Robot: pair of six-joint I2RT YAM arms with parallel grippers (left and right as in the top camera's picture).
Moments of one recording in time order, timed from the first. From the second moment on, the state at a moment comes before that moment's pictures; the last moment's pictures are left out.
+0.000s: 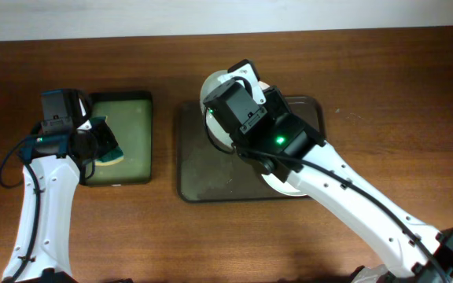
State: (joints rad) left arm 0.16 1.45 1.18 -0.83 0.00 -0.32; right arm 0.76 1.64 1.63 -0.93 0.73 0.05
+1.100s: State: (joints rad) left arm 0.16 1.45 1.18 -0.82 0.00 -0.32; right arm -0.34 1.99 1.68 -1.00 -0.48 0.09
